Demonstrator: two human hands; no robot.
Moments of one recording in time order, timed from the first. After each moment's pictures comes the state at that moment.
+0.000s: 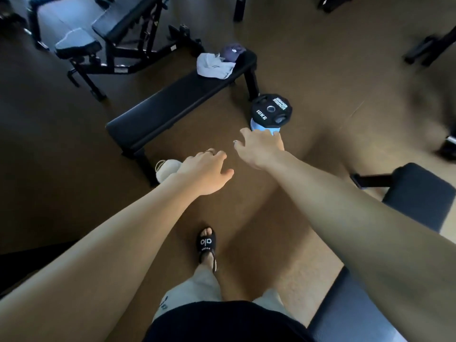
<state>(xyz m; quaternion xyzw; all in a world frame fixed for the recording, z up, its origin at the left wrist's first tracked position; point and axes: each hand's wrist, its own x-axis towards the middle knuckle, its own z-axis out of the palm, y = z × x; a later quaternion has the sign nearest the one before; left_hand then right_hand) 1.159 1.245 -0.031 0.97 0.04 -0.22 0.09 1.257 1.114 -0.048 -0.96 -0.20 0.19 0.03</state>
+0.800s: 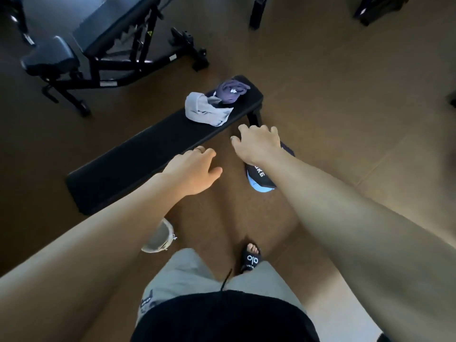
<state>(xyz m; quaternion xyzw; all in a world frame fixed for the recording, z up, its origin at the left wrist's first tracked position) 1.675 1.331 -0.053 0.96 0.11 -0.23 0.11 1.800 1.204 -0.073 -0.94 -0.26 0.21 -0.01</state>
